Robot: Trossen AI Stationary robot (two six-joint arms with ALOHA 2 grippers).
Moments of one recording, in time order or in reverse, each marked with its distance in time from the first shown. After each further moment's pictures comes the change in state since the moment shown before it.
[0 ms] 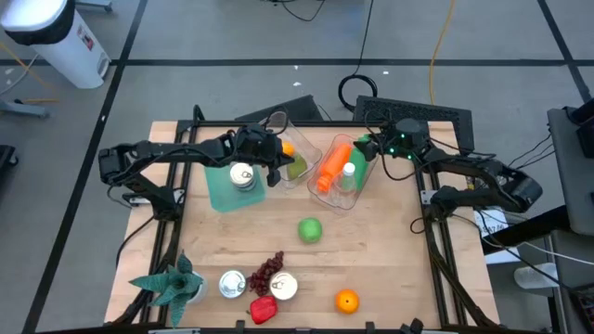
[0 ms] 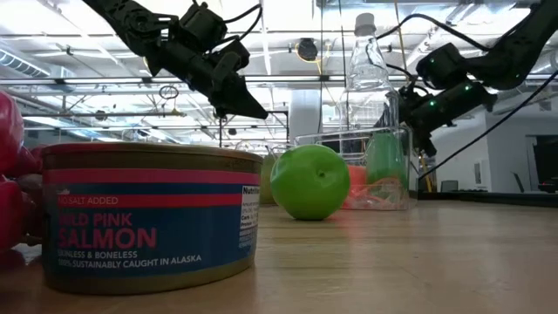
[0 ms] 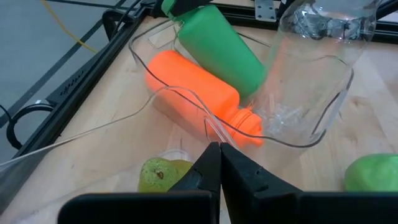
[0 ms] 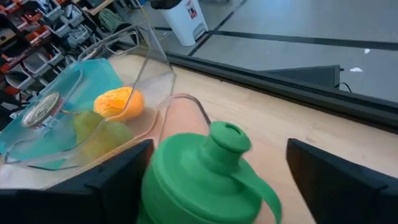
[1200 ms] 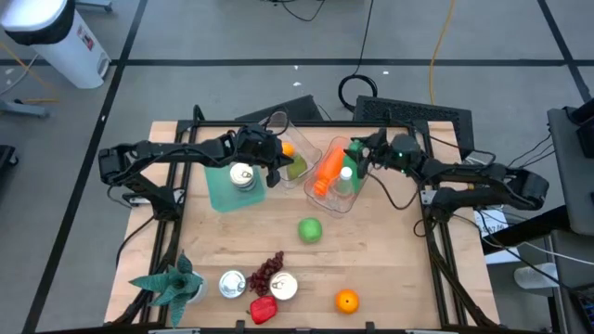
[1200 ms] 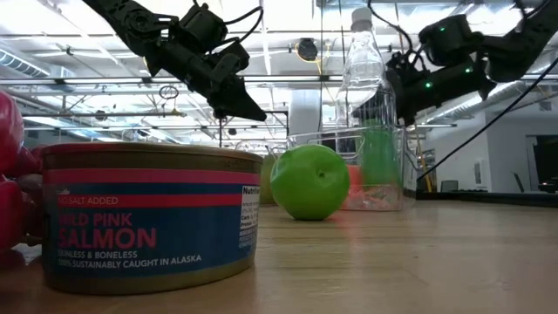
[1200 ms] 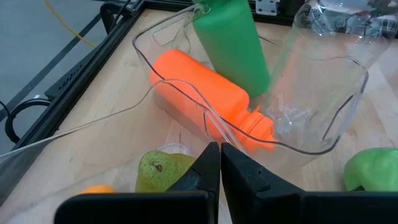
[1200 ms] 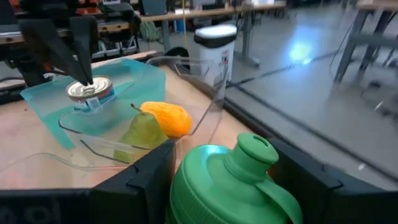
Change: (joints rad) left arm 0.000 0.000 0.000 -0.021 -0.001 0.000; right arm 0.315 -0.067 -0.031 0.183 0.240 -0.308
